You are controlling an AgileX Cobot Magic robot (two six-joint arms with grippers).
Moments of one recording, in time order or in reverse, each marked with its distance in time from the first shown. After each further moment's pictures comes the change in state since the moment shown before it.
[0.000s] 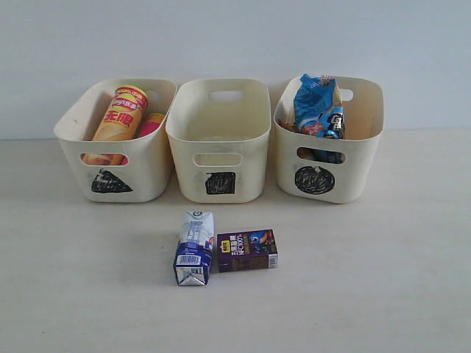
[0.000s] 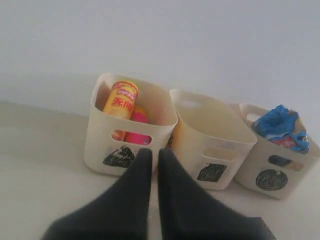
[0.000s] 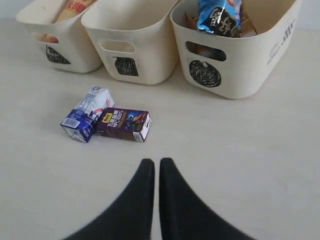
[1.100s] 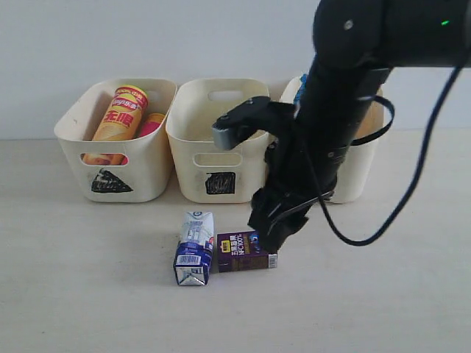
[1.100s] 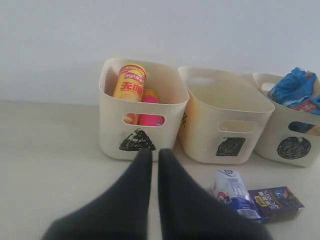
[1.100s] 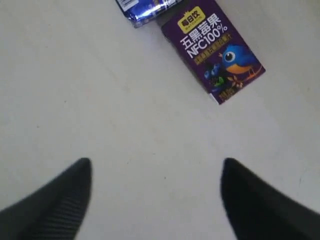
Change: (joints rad) left arm 0.000 0.000 0.041 0.000 0.006 0.139; right arm 0.287 1.261 -0.946 -0.152 0.566 -0.306
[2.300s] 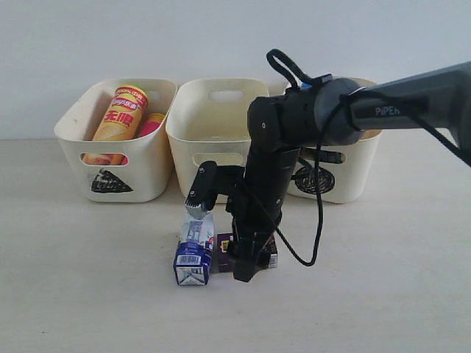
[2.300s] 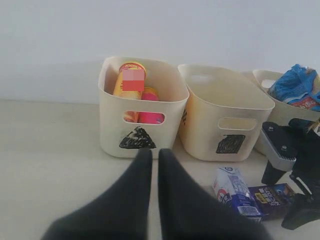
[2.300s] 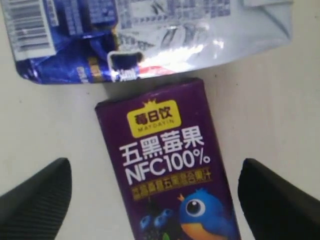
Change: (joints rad) left arm 0.000 0.000 0.000 0.000 0.008 0.008; right arm 0.009 0.395 -0.167 -0.023 -0.220 -0.419
